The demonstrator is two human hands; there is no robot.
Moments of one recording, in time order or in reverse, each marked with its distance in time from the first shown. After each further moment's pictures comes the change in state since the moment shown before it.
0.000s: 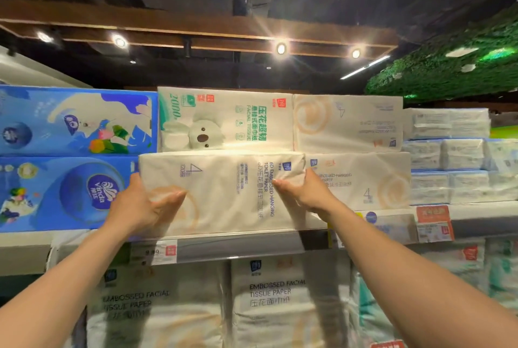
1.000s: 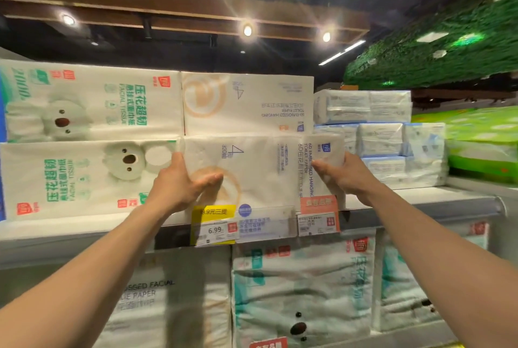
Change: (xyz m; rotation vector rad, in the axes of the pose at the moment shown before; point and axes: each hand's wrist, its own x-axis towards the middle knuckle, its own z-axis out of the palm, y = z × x) left_hand -0.111 0.339 0.125 -0.182 -0.097 0.177; right_hand 0.004 0.158 -0.269 0.050 0.087 -0.035
